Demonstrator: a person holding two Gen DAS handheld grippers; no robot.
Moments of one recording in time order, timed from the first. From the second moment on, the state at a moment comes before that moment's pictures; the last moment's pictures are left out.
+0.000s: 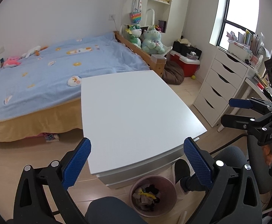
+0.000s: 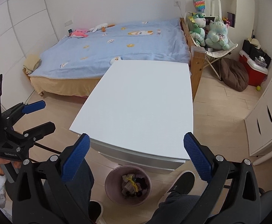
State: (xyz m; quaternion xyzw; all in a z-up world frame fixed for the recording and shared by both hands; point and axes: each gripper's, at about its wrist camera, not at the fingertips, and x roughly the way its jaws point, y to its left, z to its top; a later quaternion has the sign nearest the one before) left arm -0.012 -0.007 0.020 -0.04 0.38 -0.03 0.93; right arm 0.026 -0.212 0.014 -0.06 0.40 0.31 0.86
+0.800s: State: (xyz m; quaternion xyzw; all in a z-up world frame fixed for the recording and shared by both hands) left arm 0.013 0.000 0.032 -0.06 0.36 -0.04 0.93; right arm 0.055 -0.201 0.029 -0.05 0.39 0.33 0.86
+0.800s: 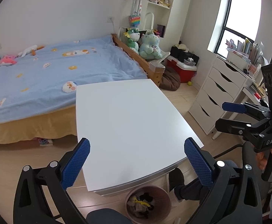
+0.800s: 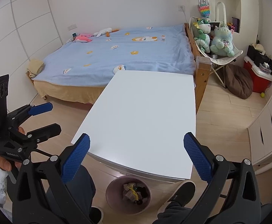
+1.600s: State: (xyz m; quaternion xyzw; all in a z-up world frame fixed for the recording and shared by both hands) left arm 0.013 -0.001 0.034 -0.06 0.36 -0.04 0.93; right arm 0.055 -0.198 0.029 -0.05 0.39 0.33 0.86
